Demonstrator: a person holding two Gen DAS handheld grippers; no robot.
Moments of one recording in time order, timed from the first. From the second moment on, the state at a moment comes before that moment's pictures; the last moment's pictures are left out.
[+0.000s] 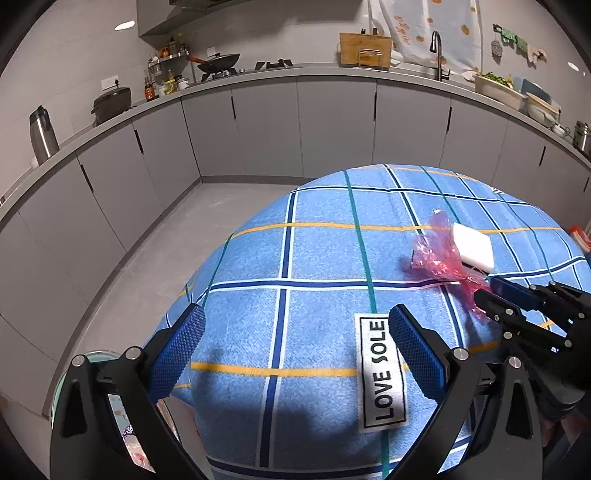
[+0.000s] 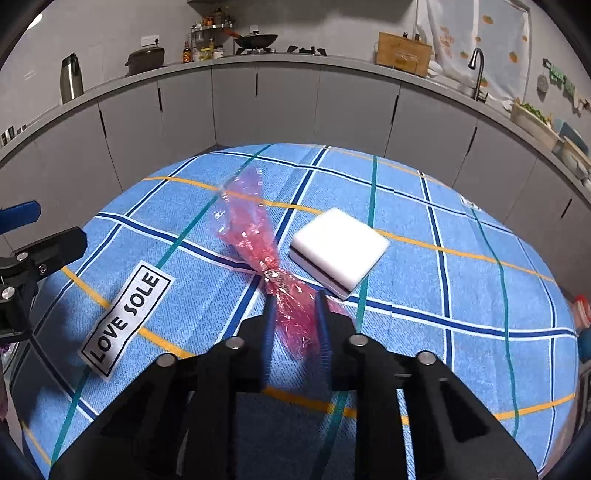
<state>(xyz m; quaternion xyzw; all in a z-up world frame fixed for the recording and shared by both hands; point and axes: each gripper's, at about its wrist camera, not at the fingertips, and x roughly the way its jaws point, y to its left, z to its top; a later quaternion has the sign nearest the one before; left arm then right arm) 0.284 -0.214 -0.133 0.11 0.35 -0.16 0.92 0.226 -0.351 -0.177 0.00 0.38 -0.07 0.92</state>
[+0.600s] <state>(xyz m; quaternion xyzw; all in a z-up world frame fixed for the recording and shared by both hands) 0.273 -0.269 -0.117 0.13 0.33 -0.20 0.91 0.180 -0.387 -0.123 0.05 0.30 -0.09 0.95</state>
